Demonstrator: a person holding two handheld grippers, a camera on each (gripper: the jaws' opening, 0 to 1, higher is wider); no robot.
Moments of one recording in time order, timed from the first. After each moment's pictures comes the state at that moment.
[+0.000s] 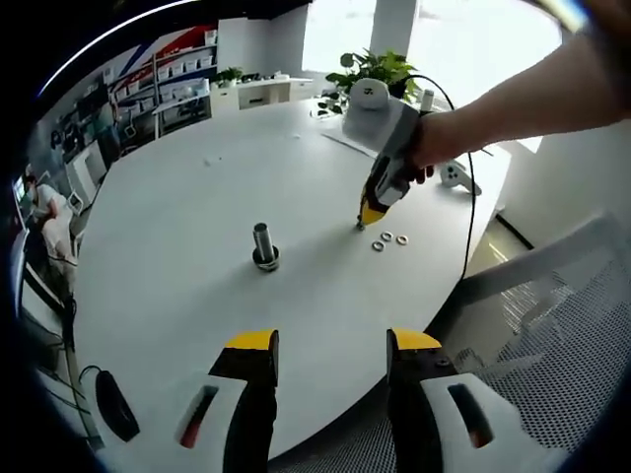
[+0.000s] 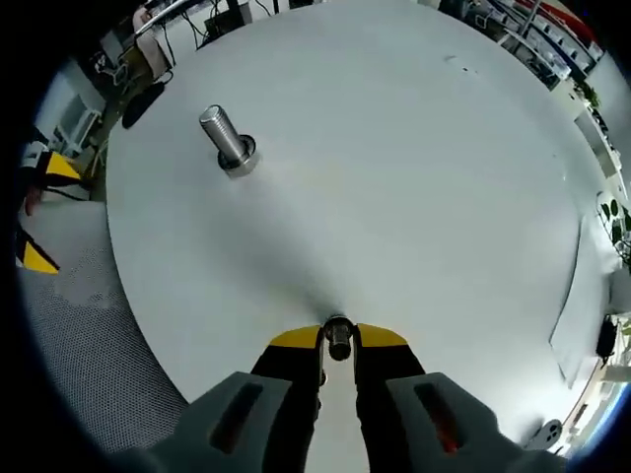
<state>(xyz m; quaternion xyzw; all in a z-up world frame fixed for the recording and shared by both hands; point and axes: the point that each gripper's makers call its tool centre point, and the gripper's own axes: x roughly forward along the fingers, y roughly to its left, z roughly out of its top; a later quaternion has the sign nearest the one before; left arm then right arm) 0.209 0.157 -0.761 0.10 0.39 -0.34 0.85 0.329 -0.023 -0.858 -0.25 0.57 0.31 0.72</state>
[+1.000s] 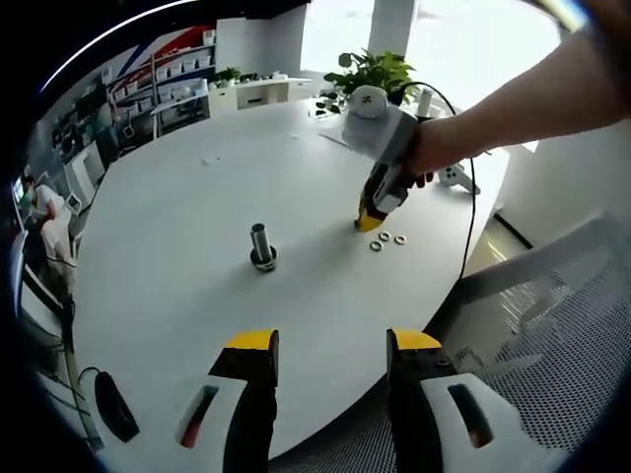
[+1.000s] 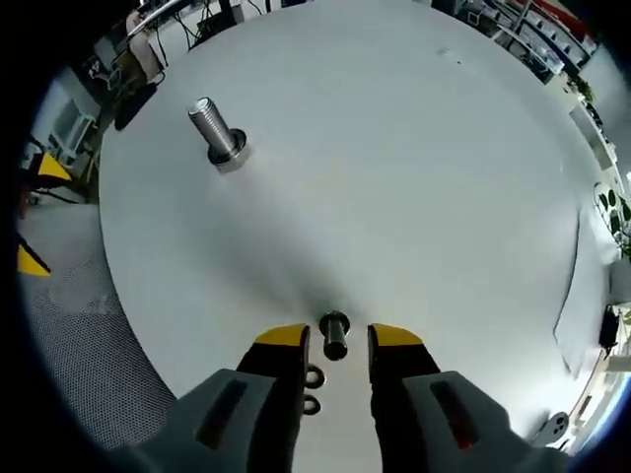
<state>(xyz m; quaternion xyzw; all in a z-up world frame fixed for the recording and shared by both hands) 0.208 0.155 -0.761 0.10 0.39 -0.34 0.85 0.321 -0.031 -0.858 -0.25 0.56 0.29 0.73</state>
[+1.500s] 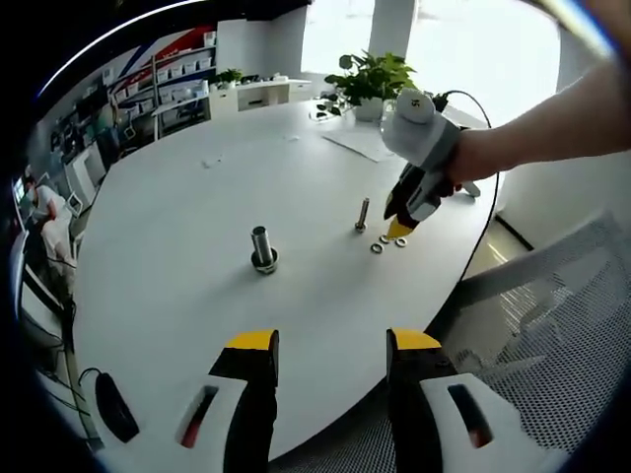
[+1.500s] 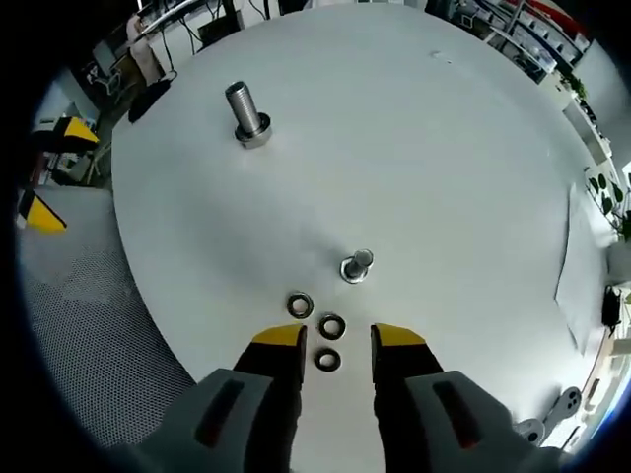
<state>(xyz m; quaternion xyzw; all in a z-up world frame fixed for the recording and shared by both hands) 0.208 0.154 -0.760 0.10 0.39 -0.34 0.85 0.279 -0.047 -0.848 -0.23 0.56 0.29 0.74</state>
